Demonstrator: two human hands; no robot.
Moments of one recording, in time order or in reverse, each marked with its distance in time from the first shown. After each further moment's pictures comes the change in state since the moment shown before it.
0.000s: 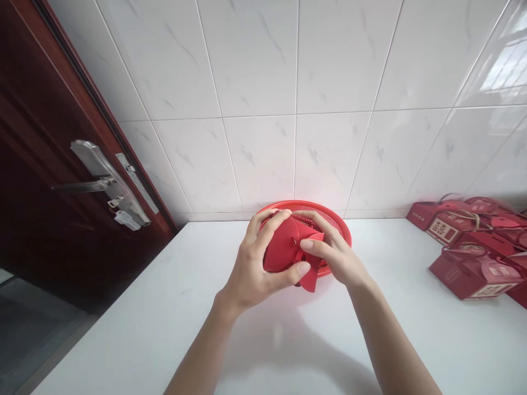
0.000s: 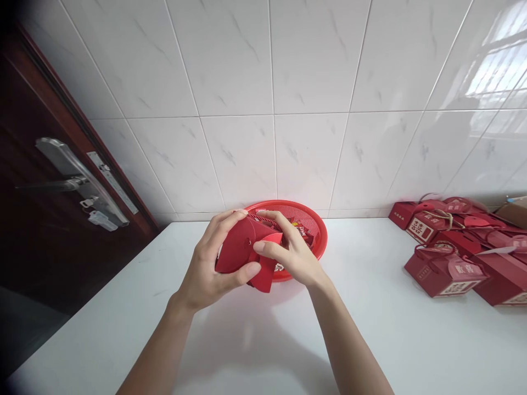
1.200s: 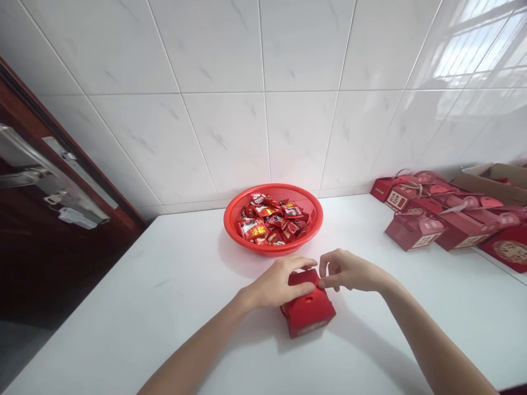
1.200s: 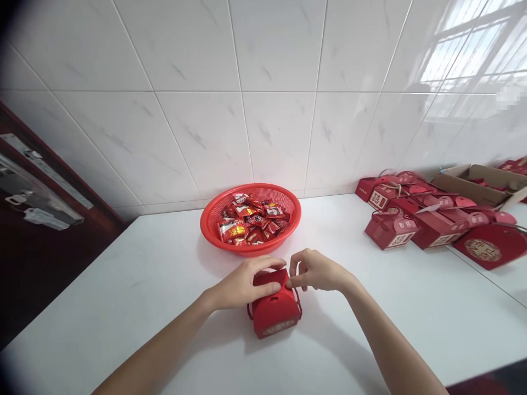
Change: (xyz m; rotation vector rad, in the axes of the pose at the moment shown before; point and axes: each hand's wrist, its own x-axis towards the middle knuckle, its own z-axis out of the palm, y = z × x) left_hand -0.042 0.001 0.071 -0.453 -0.799 -0.354; right_hand -0.089 0.037 -0.061 -0.461 -0.295 0.679
